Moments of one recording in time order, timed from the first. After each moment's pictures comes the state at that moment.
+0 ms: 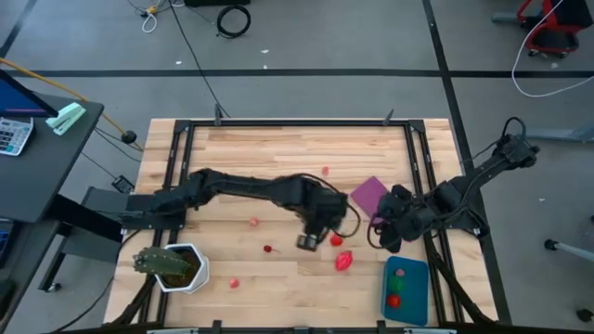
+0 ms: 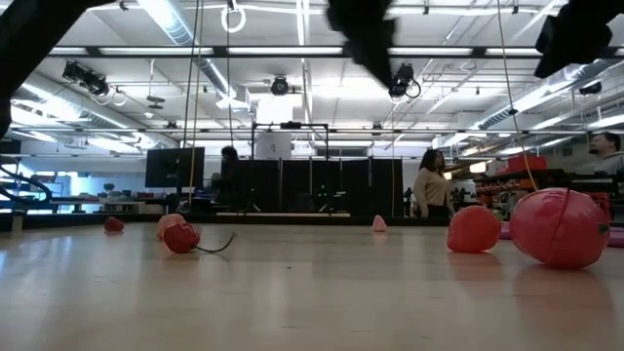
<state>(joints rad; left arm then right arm) -0.13 2.27 2.32 -1.21 0.03 0.16 0.57 1.05 0.91 -0.92 0.40 0.91</state>
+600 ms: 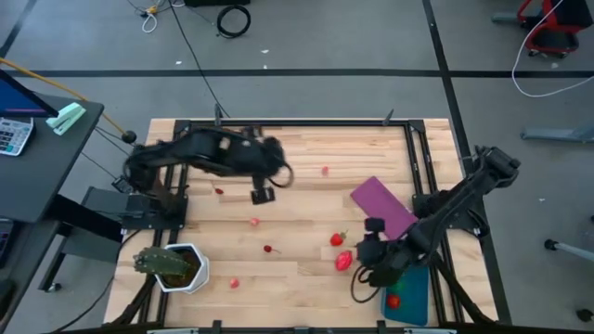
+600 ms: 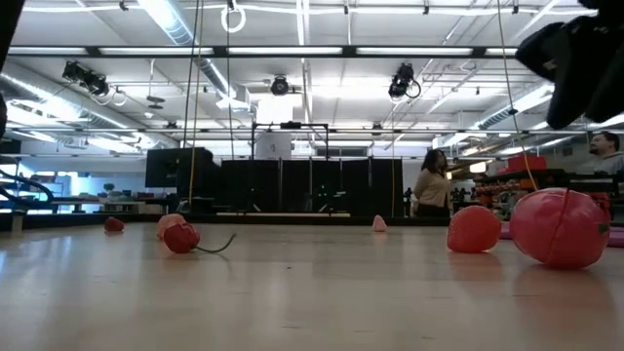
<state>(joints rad) -0.11 1.80 2.32 -1.54 -0.43 -0.13 0.71 1.46 0.91 -0.59 0.43 0.60</state>
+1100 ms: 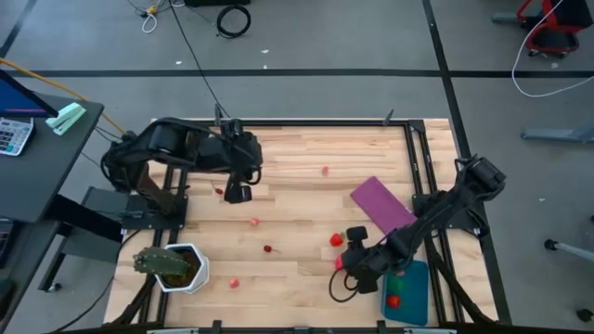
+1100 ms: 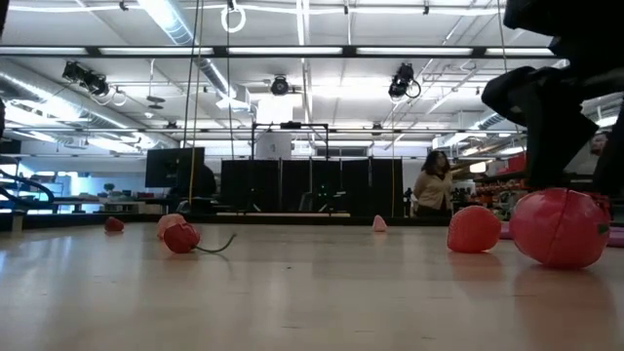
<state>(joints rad) -0.14 1.69 2.32 -1.57 -0.42 -0.09 0.64 1.64 0.91 -0.39 0.29 0.42</state>
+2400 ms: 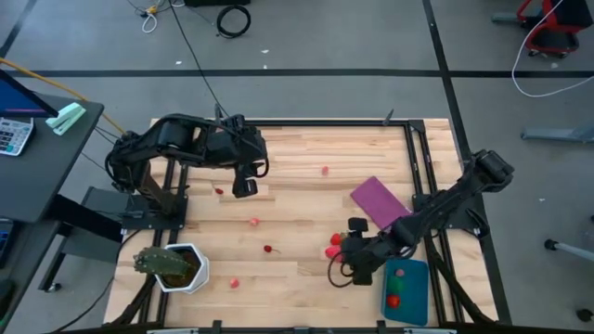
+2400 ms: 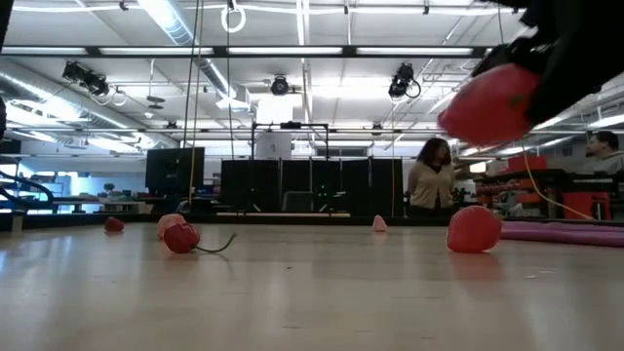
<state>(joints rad) -0.09 1.70 2.32 -1.57 -0.42 -0.09 0.58 1.52 0.91 -0.39 0.30 0.53</state>
